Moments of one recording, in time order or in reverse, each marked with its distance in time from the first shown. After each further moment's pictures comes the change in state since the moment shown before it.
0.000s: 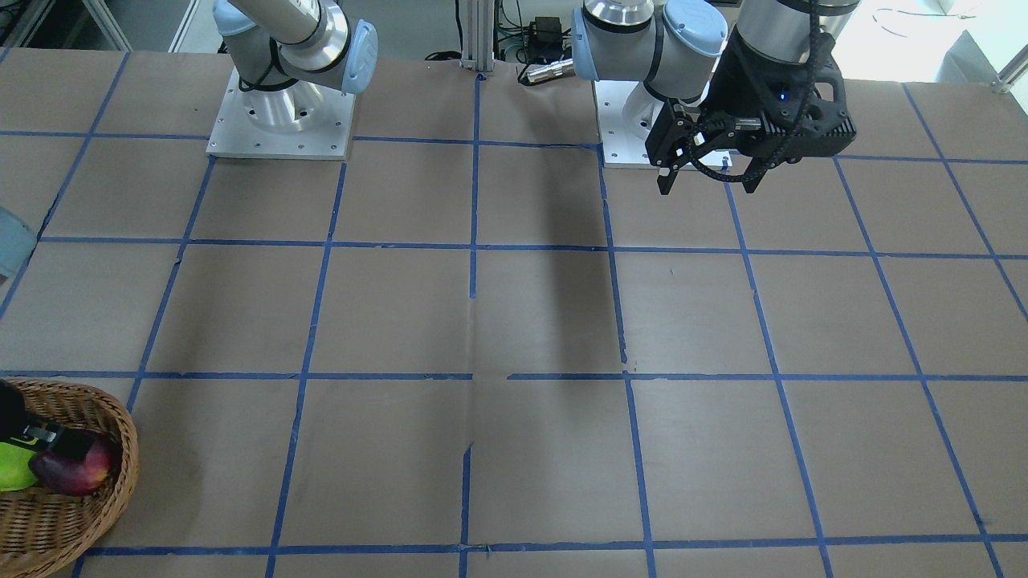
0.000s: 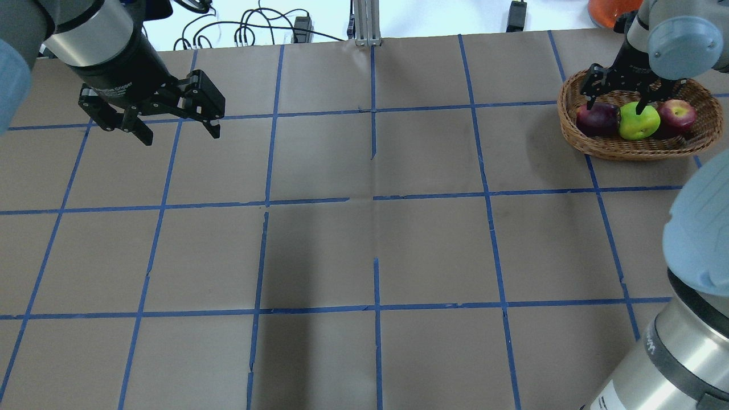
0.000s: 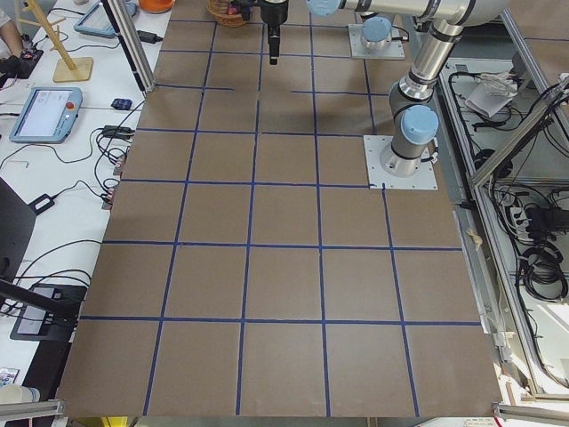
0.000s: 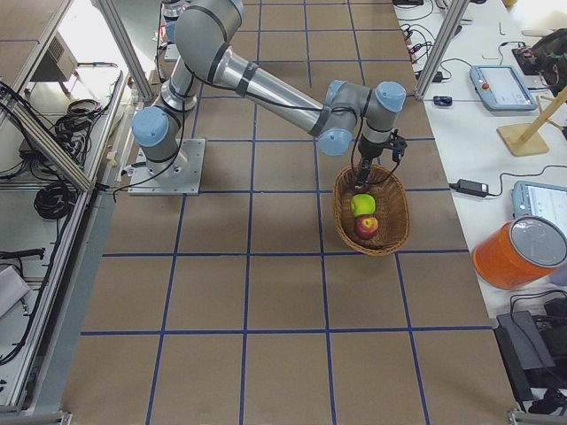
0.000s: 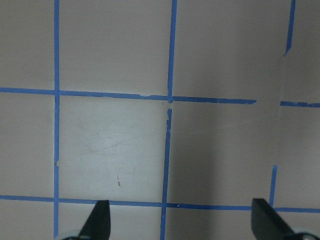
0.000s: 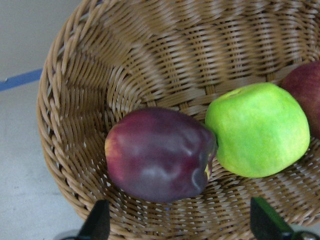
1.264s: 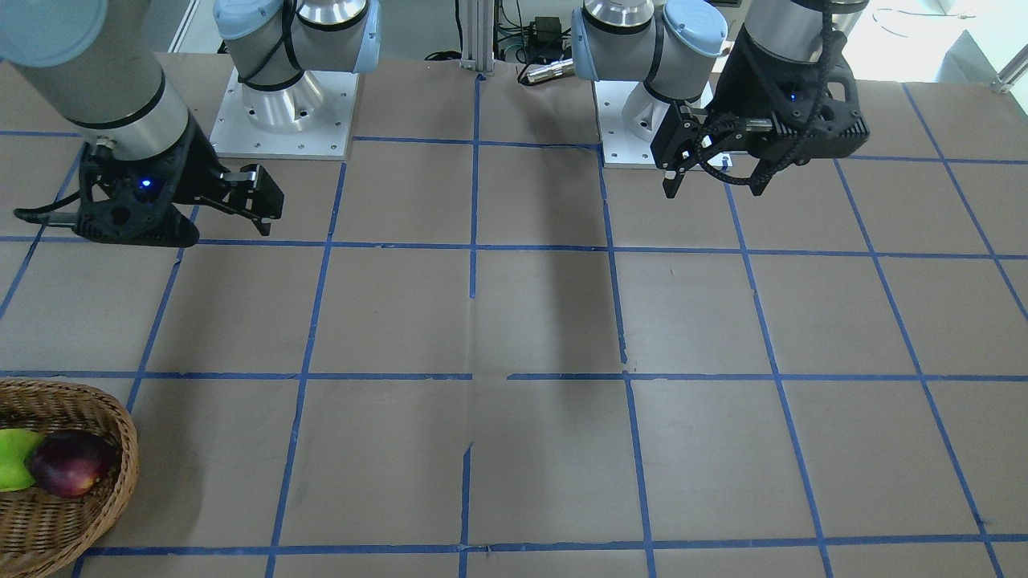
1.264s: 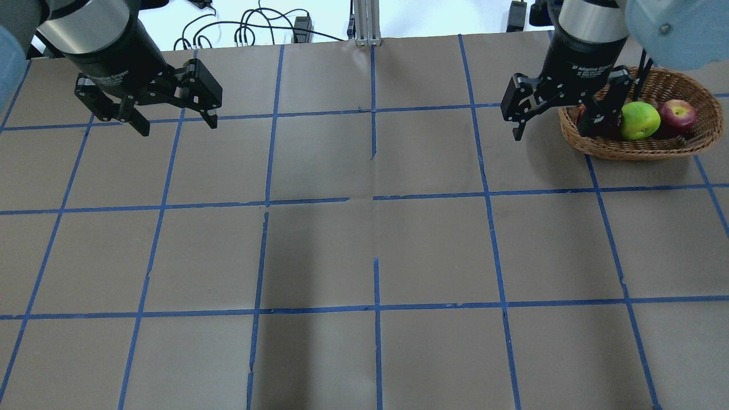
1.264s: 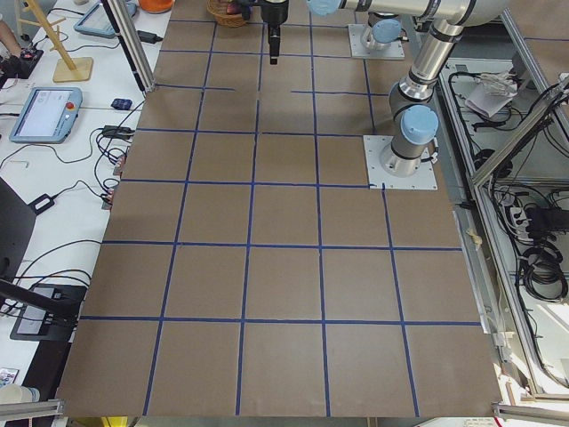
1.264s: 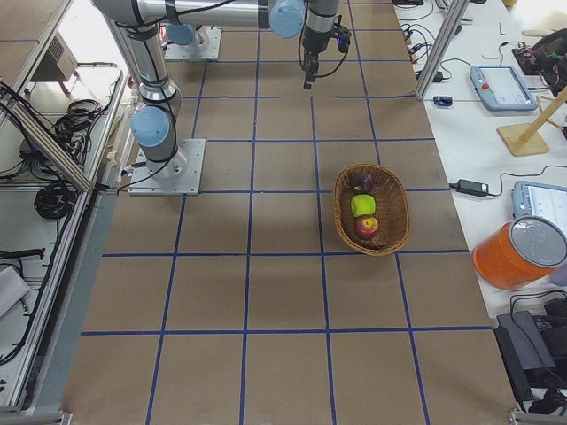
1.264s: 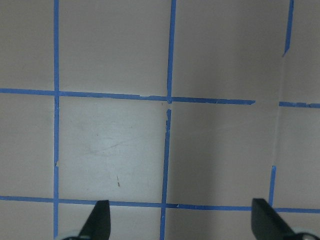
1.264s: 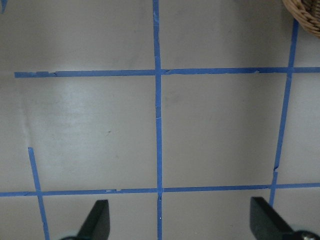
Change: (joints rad) left arm 0.004 -0.044 0.075 -0.030 0.004 -0.020; right arm 0.313 -0.467 0.160 0.406 0.101 0.030
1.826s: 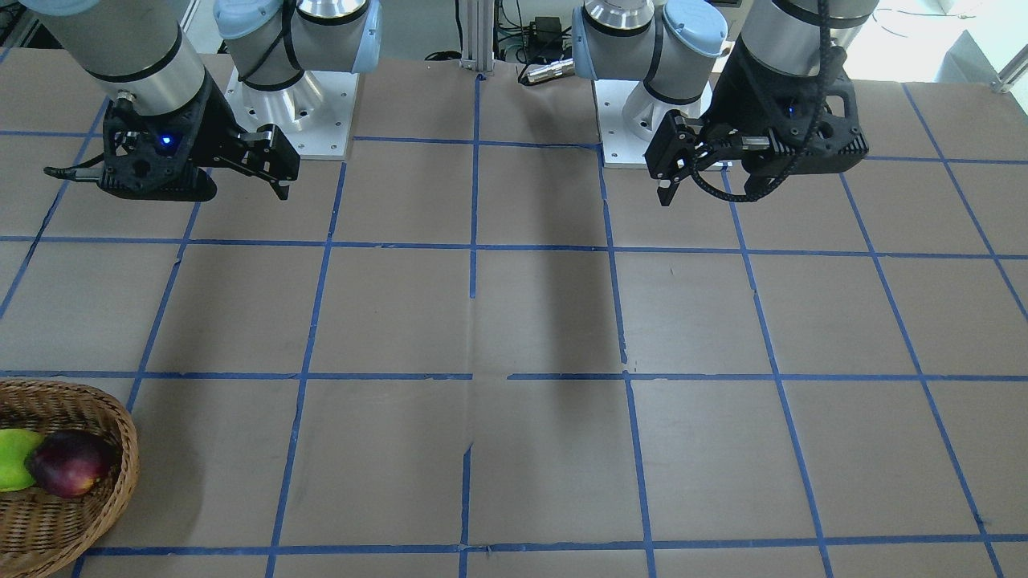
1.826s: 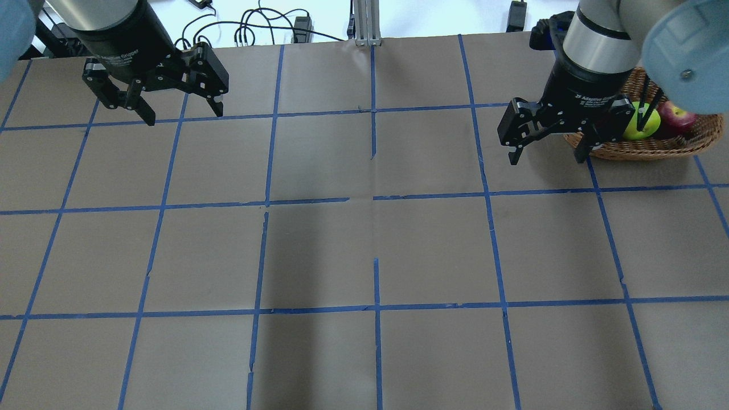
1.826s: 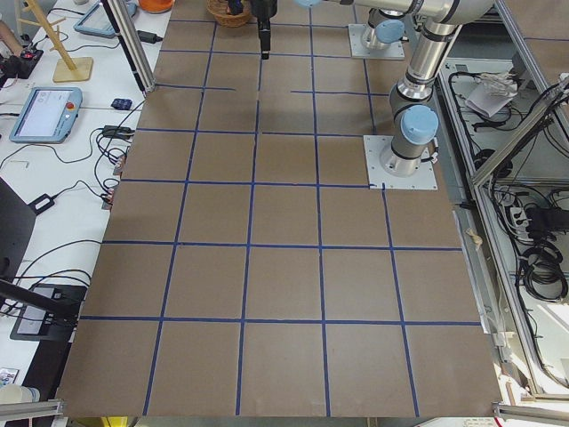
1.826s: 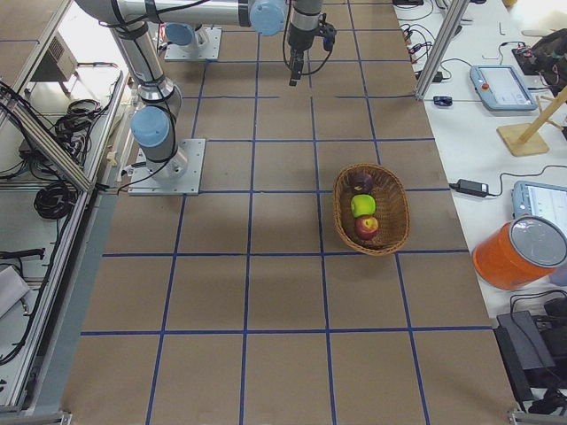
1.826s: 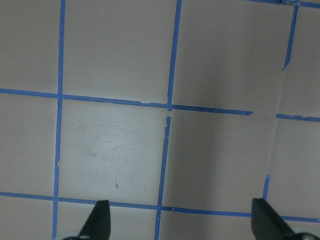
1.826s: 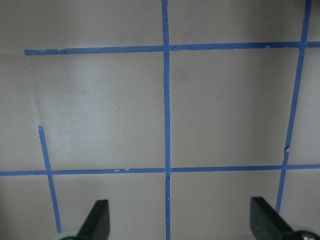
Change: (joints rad) left arm -0.021 -0.029 0.025 -0.024 0.001 -0.011; right arm -0.020 -0.068 0.032 0.062 0.028 -0.007
